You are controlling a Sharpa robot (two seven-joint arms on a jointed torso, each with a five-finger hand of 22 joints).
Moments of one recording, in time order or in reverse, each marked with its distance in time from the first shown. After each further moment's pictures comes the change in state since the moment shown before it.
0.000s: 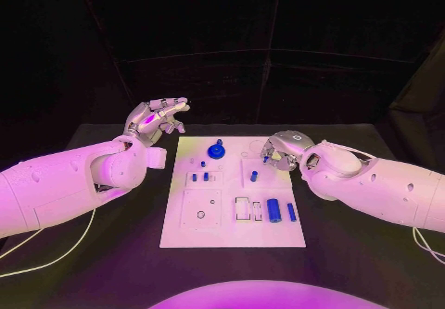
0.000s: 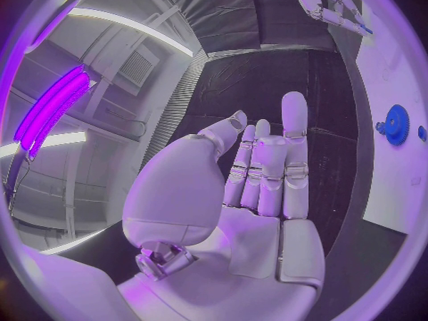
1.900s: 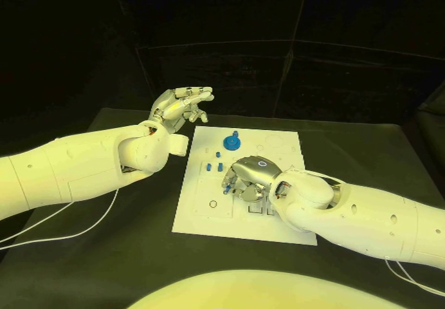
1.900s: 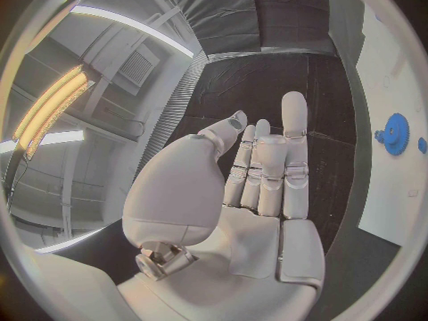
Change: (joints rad) left arm 0.000 0.030 0.000 -0.016 0.001 0.010 -0.011; left_hand 0.000 0.000 -0.003 -0.003 0.000 0.000 0.000 0.000 0.000 0.000 0.000 0.005 0.000 -0.003 0.004 -0.004 -0.008 0.000 -0.003 0.003 0.000 -0.003; right arm -0.092 0.155 -0.014 0.182 0.012 0.052 0.004; right_hand -0.037 0.002 -0.005 -0.005 -0.043 0.002 -0.005 -0.010 0.001 0.000 0.000 -0.008 0.000 0.000 0.000 0.000 -0.007 0.000 0.000 0.000 0.004 0.000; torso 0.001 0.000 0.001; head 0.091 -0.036
